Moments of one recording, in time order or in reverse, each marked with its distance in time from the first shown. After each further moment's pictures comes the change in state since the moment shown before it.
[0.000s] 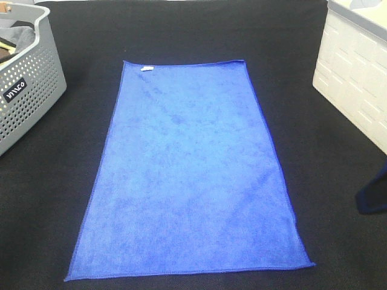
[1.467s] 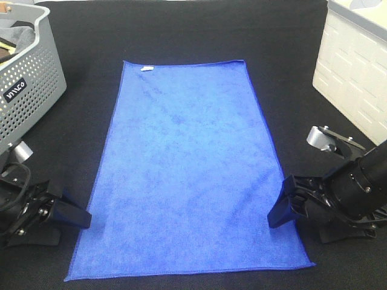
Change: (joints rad) left arm -0.003 0.924 -0.005 -0.850 -0.130 0.964; right arm 0.119 0.748 -0.012 0.501 -0.371 -0.426
